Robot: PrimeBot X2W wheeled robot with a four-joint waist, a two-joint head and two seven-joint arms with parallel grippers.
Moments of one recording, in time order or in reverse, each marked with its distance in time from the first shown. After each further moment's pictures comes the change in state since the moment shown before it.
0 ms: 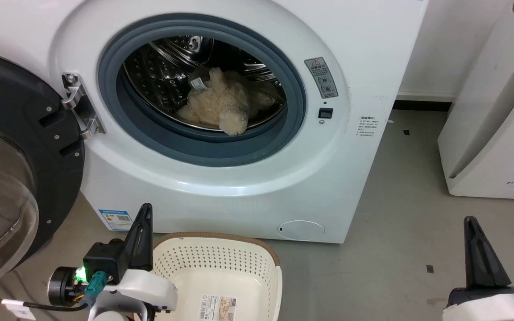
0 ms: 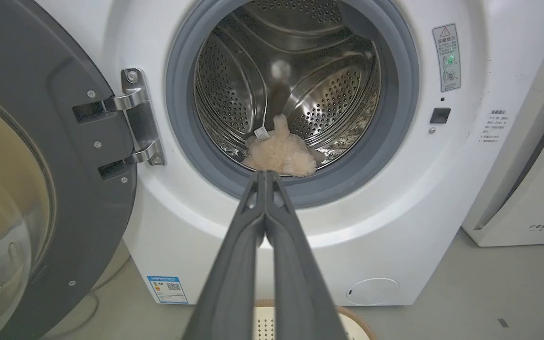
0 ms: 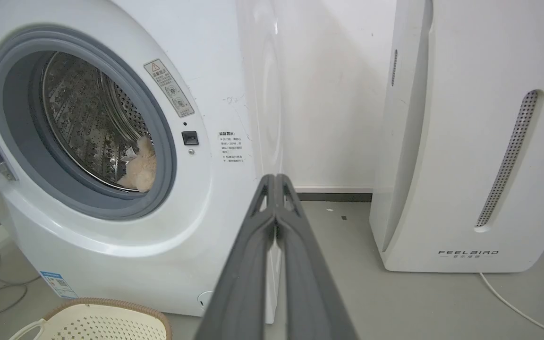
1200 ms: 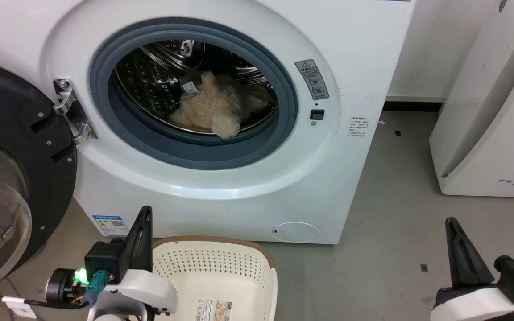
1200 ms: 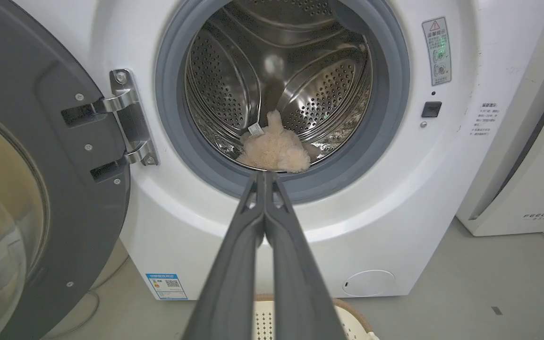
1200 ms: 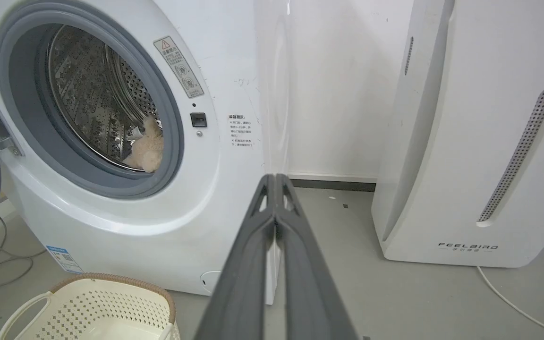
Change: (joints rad) left arm 0.026 -0.004 0.002 -0.062 0.019 0.009 0.073; right arm -0.009 0.000 0.042 -0.001 -0.036 0.000 0.071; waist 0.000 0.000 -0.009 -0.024
